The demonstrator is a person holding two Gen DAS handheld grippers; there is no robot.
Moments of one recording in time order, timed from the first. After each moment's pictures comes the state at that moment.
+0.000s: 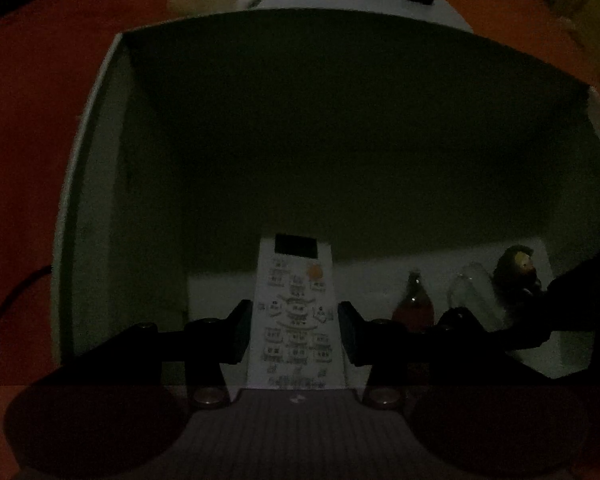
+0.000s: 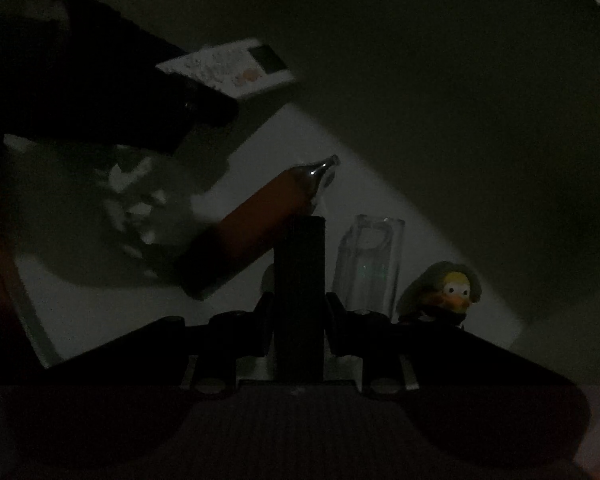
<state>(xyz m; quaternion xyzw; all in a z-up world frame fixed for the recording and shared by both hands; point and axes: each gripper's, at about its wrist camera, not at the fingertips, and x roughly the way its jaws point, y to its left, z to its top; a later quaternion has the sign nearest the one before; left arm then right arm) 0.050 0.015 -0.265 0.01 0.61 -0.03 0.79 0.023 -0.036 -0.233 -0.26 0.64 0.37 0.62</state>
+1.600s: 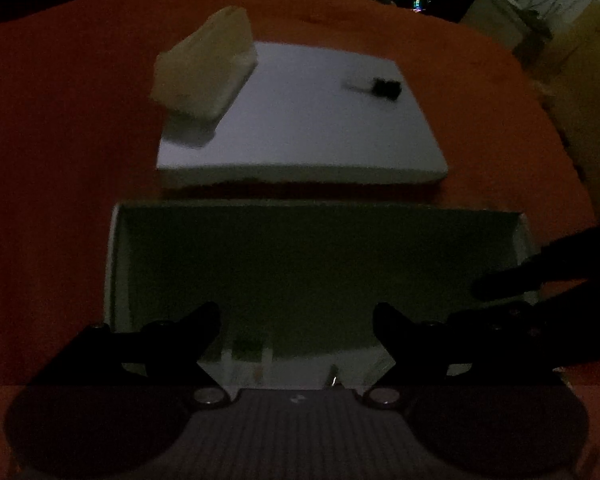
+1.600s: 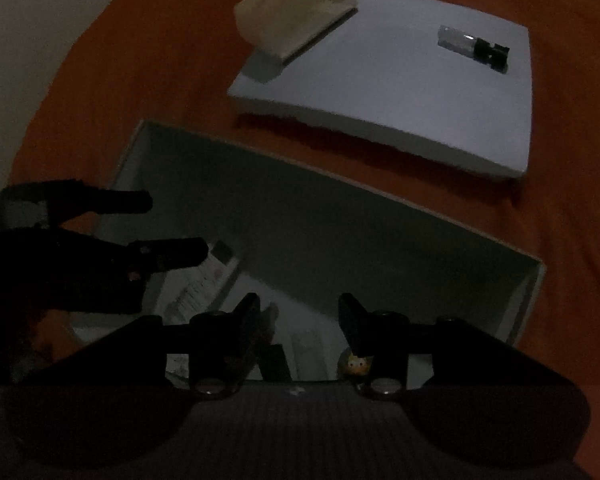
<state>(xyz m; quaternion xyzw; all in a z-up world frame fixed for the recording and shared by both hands) 0.096 0.005 -0.172 -0.06 0.57 -0.07 0.82 0.132 -0.051 -0.119 -0.07 0.63 0.33 0.70</state>
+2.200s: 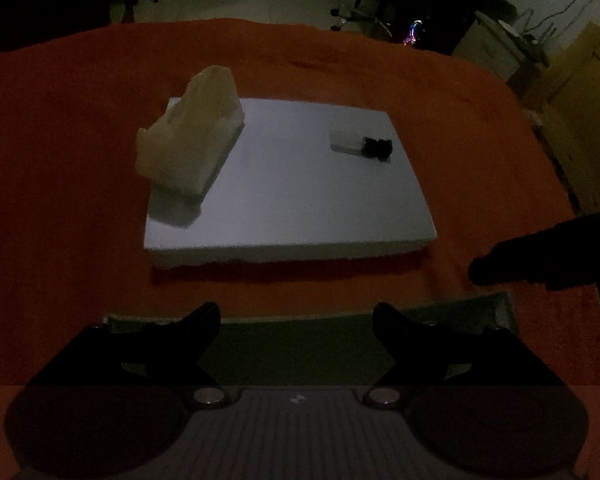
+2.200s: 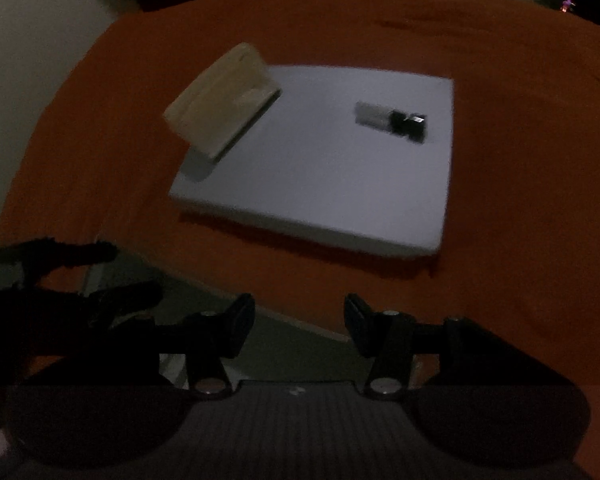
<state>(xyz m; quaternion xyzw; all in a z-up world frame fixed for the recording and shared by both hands) 0.151 -0.005 -0.152 -0.06 0.54 -0.06 0.84 0.207 -0.103 -0.066 -0.03 0.60 0.28 0.75</state>
